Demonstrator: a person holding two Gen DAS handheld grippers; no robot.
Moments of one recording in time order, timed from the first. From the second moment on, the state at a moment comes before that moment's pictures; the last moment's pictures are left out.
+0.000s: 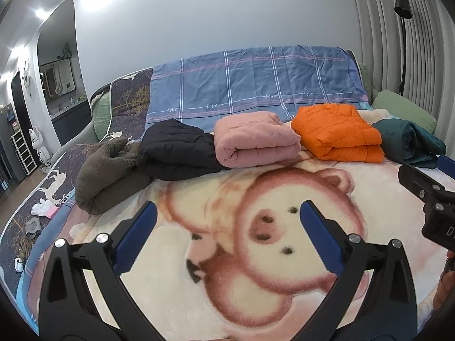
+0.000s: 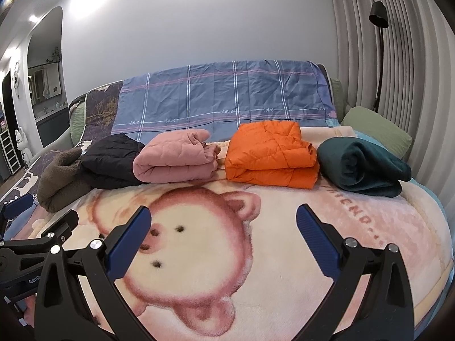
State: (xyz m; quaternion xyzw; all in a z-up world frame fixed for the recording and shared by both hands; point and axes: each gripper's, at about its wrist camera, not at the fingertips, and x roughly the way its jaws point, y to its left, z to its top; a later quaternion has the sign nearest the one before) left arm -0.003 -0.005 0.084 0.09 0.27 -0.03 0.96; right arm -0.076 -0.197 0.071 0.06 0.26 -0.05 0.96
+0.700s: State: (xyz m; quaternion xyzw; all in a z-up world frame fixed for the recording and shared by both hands) left arm 0.003 -0.004 0.076 0.09 0.28 -0.02 0.96; right arm -0.071 -0.199 0.064 0.07 0.28 -0.05 0.96
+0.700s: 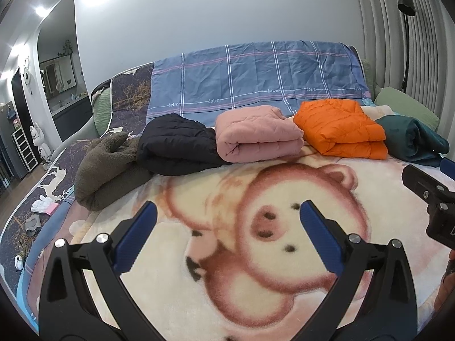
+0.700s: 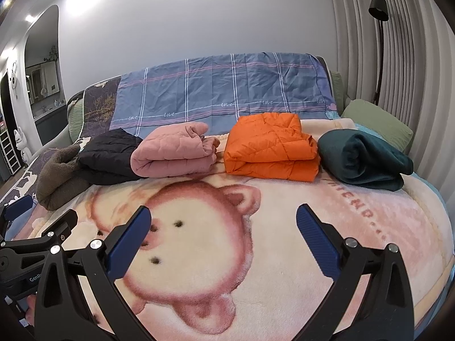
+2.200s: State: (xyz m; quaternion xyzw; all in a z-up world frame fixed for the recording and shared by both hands) left arm 0.004 -0.007 0.075 0.09 0.28 -0.03 0.95; right arm -0.068 -0.202 0.059 0.07 0.28 -0.04 0.96
